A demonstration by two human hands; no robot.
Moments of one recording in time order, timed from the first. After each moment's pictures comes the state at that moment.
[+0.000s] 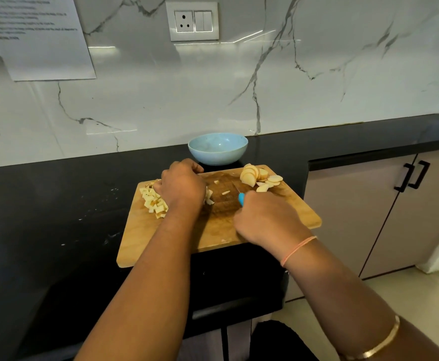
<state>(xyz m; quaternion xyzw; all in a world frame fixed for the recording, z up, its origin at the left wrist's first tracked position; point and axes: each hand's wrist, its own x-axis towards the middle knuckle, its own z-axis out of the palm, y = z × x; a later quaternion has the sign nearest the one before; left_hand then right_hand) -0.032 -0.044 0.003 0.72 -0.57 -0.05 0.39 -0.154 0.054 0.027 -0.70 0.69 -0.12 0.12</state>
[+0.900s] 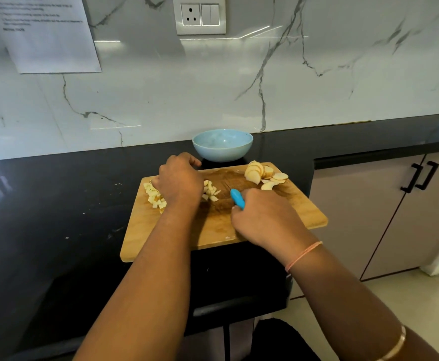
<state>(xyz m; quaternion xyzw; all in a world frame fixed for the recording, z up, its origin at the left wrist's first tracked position) -0.024 -0.047 0.000 0.72 -0.55 -0.02 0.43 -0.151 0.046 0.015 -0.71 0.67 -0.16 0.11</state>
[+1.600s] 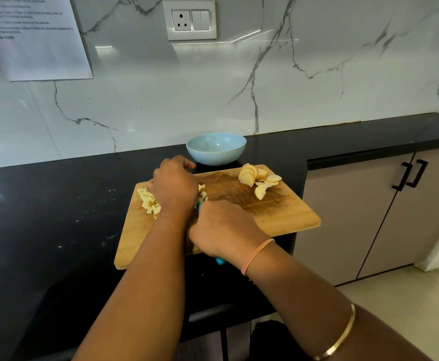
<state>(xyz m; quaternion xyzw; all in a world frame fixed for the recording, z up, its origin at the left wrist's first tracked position) -0.021 -0.051 -0.003 0.70 -0.57 -0.02 0.44 -0.109 0.053 0.020 -0.75 0.62 -0.14 0.17</state>
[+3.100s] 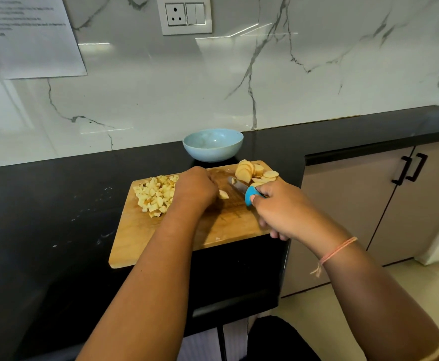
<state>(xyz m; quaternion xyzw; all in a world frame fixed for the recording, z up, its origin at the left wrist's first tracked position) -0.050 -0.045 0.003 0.68 -0.68 -0.12 0.23 -0.193 0.049 0.018 -0.65 0.66 -0.26 0.28</state>
